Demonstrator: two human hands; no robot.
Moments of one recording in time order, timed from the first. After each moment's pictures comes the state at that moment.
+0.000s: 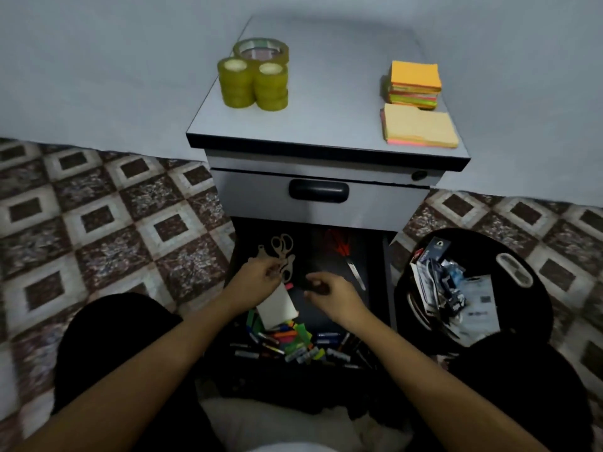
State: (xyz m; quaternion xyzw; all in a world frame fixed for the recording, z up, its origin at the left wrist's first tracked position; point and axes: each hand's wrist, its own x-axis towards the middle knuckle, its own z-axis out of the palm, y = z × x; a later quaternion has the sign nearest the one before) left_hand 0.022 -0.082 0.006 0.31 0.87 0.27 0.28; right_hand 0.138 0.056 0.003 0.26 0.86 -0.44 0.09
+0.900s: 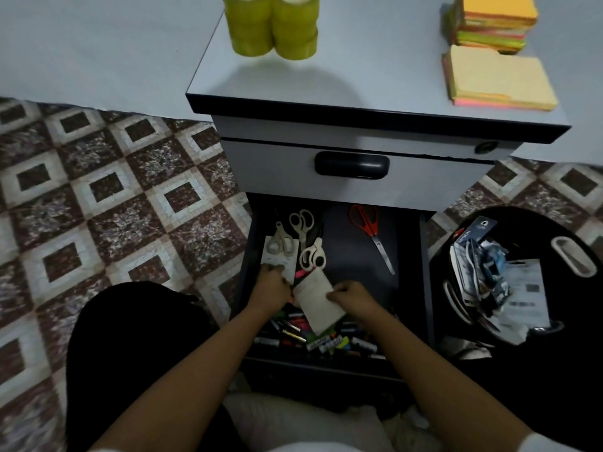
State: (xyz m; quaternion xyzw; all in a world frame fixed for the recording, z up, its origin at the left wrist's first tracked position) left_hand 0.013 -0.085 -0.106 0.15 0.90 0.24 0.34; right_hand 0.115 0.058 -0.102 0.43 0.69 -0.55 0.19
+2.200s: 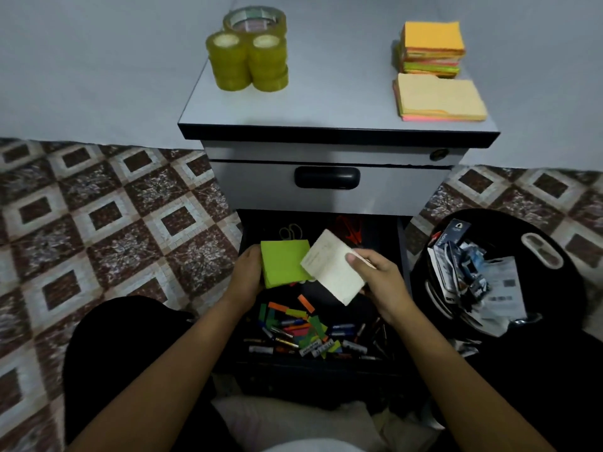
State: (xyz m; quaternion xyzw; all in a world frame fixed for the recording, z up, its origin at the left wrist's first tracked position) left_hand 0.010 -0.079 -0.021 -0.04 0.69 0.65 0.31; right_hand 0.149 0.087 -0.014 0.35 0.58 -0.73 -0.10
